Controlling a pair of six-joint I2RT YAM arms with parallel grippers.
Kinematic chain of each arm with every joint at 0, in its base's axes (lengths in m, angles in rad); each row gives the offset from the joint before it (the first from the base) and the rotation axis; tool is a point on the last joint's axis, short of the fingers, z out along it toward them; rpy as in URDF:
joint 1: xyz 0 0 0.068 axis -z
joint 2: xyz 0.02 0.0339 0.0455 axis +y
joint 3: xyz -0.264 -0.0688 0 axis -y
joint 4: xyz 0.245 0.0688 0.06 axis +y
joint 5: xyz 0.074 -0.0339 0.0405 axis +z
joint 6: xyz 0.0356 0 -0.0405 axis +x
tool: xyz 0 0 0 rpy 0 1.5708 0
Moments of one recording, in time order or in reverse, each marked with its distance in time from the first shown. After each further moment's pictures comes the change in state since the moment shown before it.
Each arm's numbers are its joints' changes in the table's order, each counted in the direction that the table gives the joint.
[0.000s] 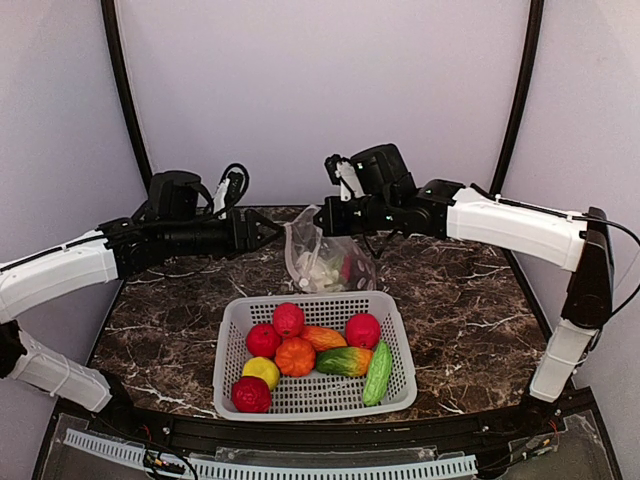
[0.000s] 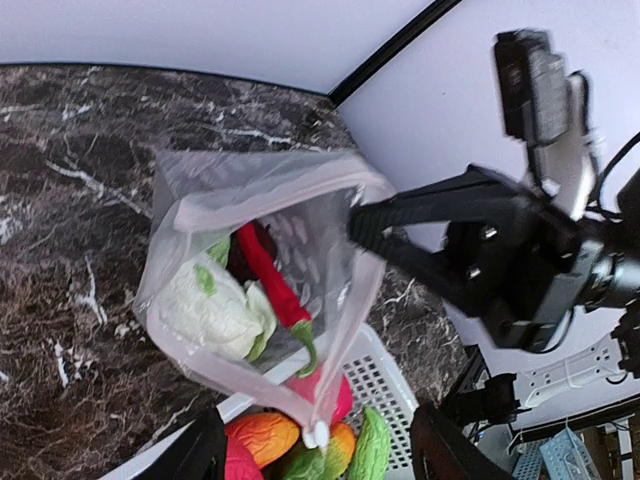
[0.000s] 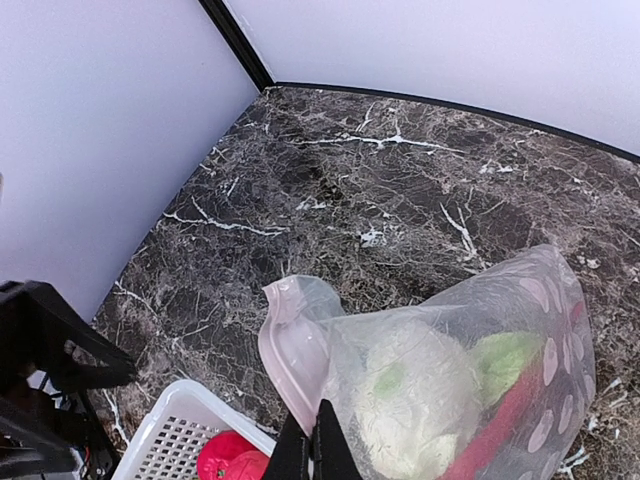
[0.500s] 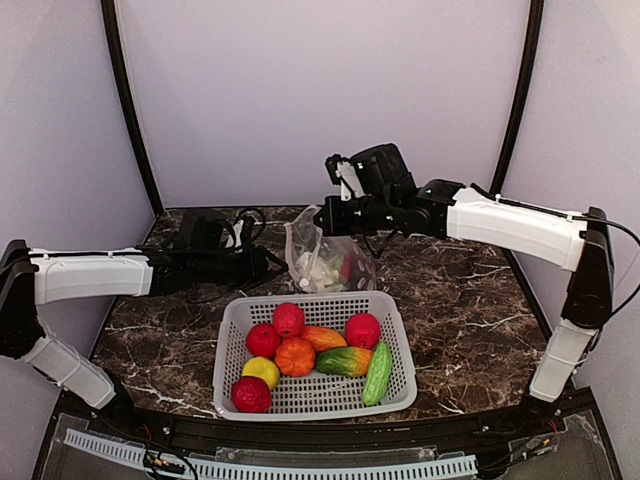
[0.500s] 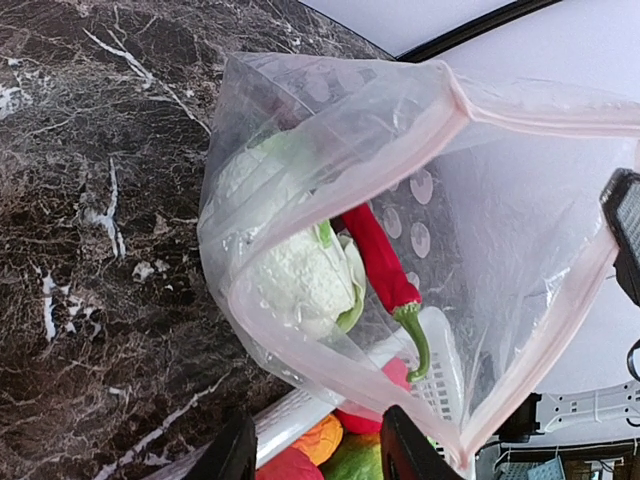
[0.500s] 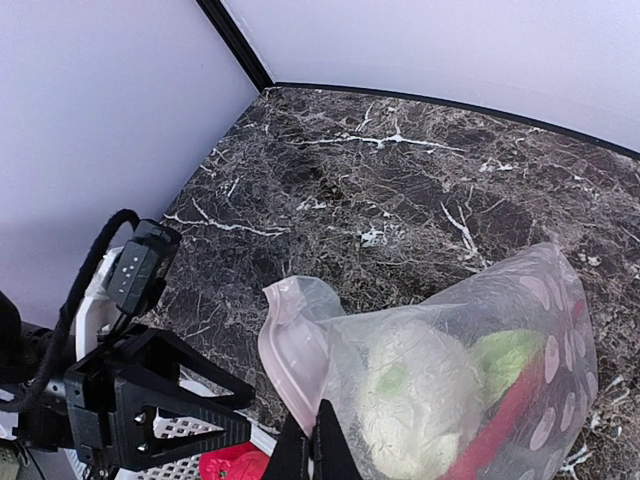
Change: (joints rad) left arm -0.028 0.159 -0.191 -0.192 -0.036 -0.166; right arm 0.002 0.000 0.000 0.000 0.000 0.012
